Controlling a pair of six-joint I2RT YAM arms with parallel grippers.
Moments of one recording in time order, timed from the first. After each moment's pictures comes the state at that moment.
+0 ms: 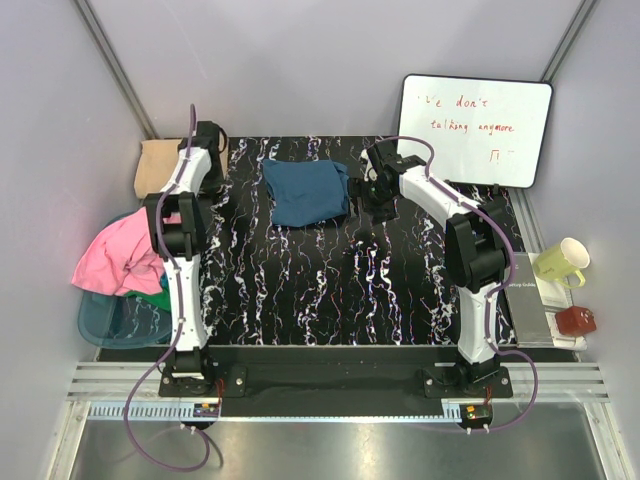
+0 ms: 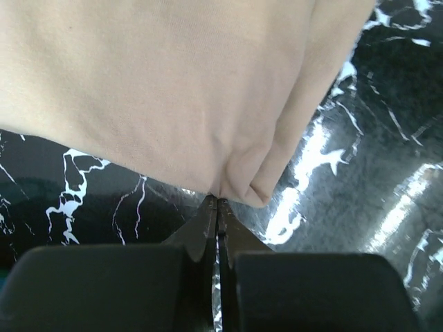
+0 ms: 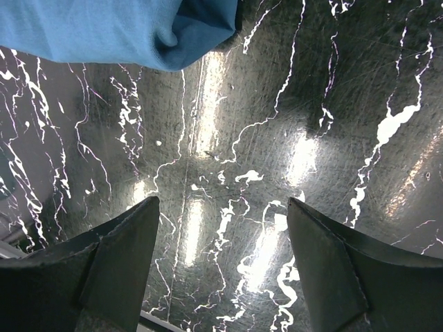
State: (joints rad) left arm 0.03 2.47 2.21 -0.89 -0.25 -0.20; right arm 0.41 2.08 1.72 -0.77 -0.24 0.31
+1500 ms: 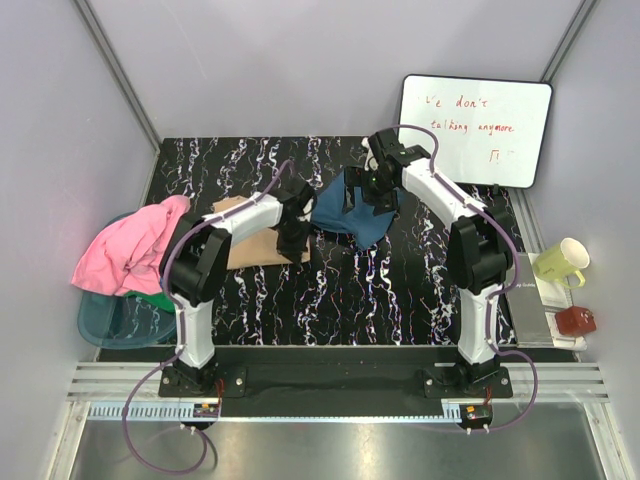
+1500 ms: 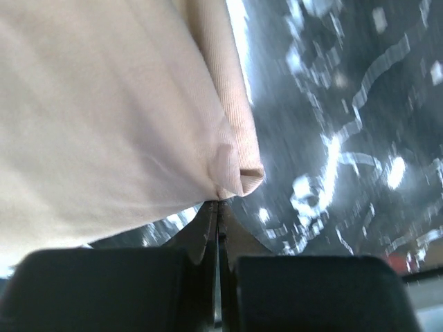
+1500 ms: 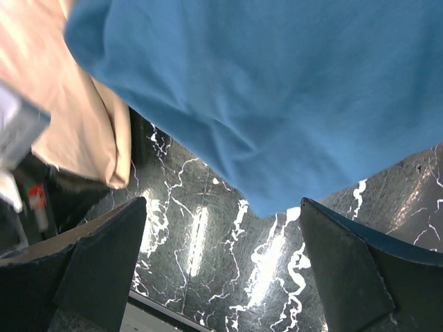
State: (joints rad) left arm -0.52 1.99 1.46 -0.86 0.12 -0.38; right arm 0.41 2.06 1.83 -0.84 -0.25 0.33
